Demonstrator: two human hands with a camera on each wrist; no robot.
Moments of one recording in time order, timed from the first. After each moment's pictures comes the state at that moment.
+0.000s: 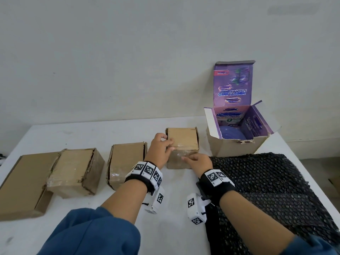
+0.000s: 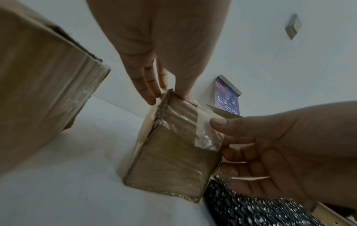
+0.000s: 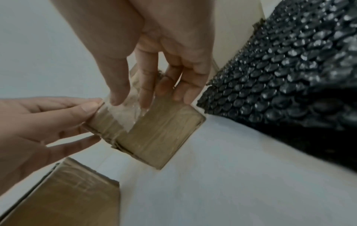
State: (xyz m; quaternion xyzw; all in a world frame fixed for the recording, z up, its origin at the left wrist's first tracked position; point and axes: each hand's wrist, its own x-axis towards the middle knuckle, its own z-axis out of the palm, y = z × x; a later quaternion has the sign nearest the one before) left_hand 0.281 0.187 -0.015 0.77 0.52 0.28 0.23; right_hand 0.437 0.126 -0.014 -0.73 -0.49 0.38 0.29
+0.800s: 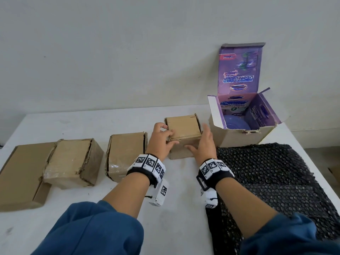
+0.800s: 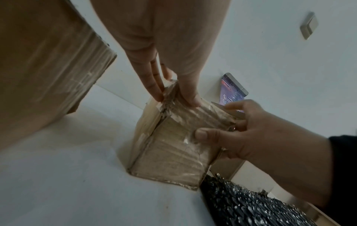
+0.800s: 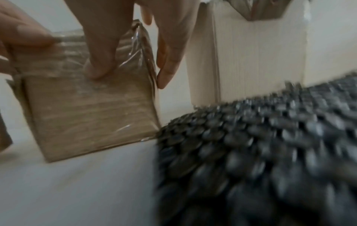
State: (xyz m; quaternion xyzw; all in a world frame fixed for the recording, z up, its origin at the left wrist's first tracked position) left_hand 0.283 0.184 -0.020 0.75 0.53 0.29 0.25; right_hand 0.441 0.143 -0.023 -0.74 -0.55 0.21 0.33
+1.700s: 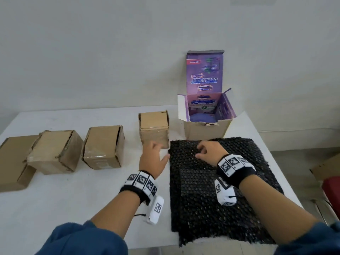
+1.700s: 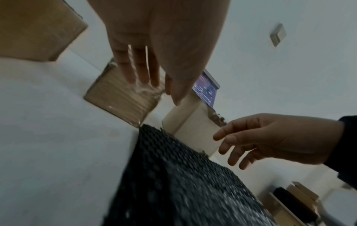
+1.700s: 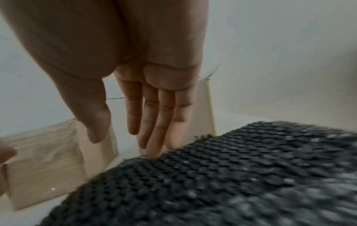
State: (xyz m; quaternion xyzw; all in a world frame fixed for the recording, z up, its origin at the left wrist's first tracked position) left_hand 0.356 0.072 -0.024 0.75 0.59 0.24 0.19; right_hand 0.583 0.063 0.019 -0.71 -0.65 0.27 0.07
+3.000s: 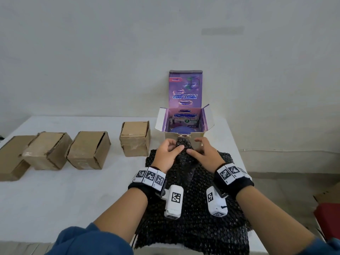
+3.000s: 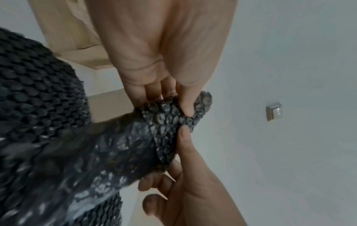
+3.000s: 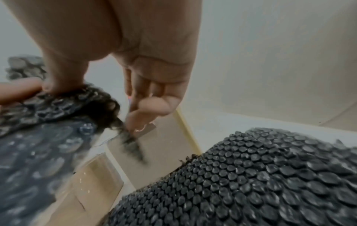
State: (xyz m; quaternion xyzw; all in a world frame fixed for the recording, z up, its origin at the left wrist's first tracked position) left_hand 0.516 0.046 0.036 0.50 0.51 0.45 0.54; right_hand 0.684 0.037 0.043 -0.61 -0.64 0.35 0.31
